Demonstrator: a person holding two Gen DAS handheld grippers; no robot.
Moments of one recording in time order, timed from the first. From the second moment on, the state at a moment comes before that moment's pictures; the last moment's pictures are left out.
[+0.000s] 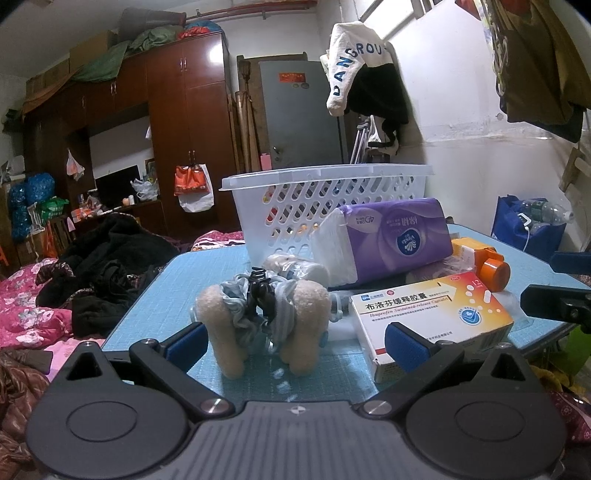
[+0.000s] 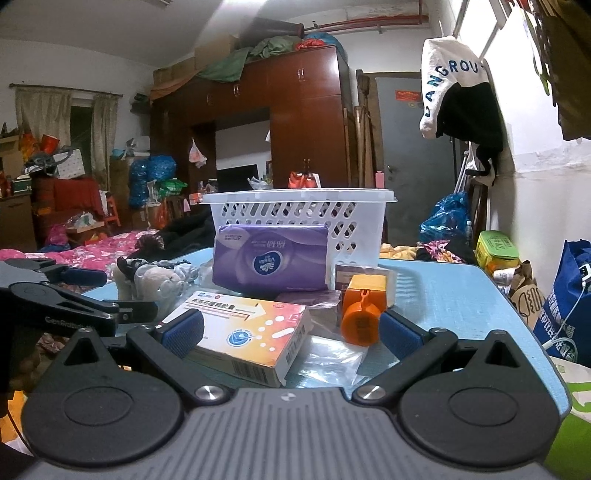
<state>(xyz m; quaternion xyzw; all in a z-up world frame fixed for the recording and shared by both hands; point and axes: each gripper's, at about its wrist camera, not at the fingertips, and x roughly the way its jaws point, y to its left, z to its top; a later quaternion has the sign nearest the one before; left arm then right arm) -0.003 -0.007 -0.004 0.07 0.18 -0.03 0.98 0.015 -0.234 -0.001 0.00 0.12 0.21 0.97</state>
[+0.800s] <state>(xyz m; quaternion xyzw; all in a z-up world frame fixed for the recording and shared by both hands) 0.024 0.062 0.016 -0.02 0.07 -0.04 1.00 0.038 -0.281 -0.007 0.06 0.08 0.15 0.98</state>
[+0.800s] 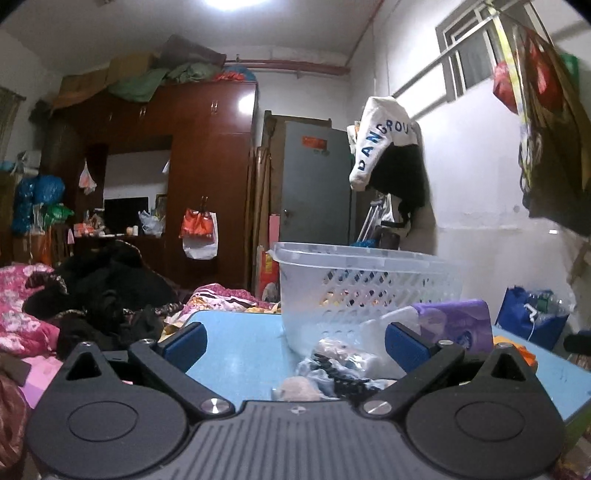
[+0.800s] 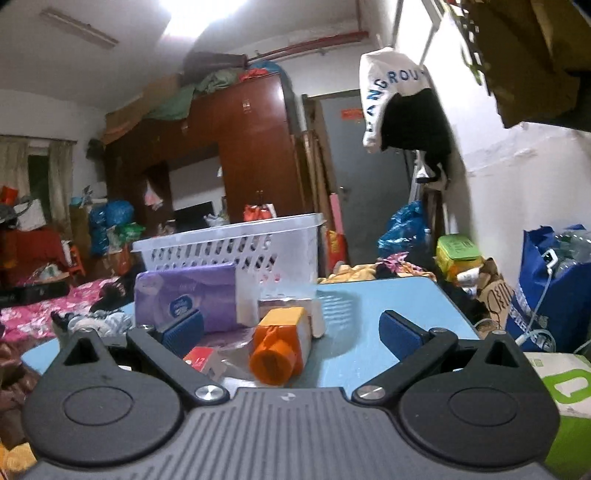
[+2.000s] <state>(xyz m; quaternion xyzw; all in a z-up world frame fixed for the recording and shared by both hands) 0.013 0.068 -0.037 0.08 0.09 -0.11 0.99 0.050 -0.142 -0.010 -0.05 0.11 0.35 0.93</state>
